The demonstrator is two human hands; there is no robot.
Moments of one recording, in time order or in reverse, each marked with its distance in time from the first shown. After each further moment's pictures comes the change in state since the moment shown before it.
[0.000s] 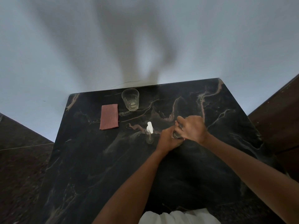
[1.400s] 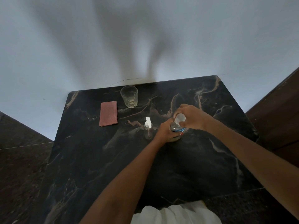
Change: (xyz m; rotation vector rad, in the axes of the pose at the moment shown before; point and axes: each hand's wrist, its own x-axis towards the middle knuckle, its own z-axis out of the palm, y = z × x) left_hand 0.012 -0.003 -0.005 0.063 -0.154 -0.097; right_hand 0.017 0.007 -0.040 0.414 -0.592 0.269
